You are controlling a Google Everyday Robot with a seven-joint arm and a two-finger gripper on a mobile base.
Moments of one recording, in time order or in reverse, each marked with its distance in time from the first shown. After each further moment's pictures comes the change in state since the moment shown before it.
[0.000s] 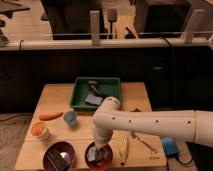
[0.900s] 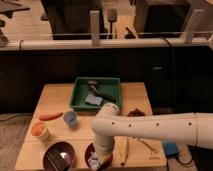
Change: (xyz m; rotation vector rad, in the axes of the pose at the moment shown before) arm -0.002 0.071 -0.005 -0.174 0.036 -0.026
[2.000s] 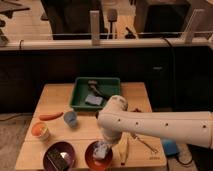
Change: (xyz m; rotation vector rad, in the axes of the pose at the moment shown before) arm 0.050 -0.042 -0.034 0.183 0.093 0.143
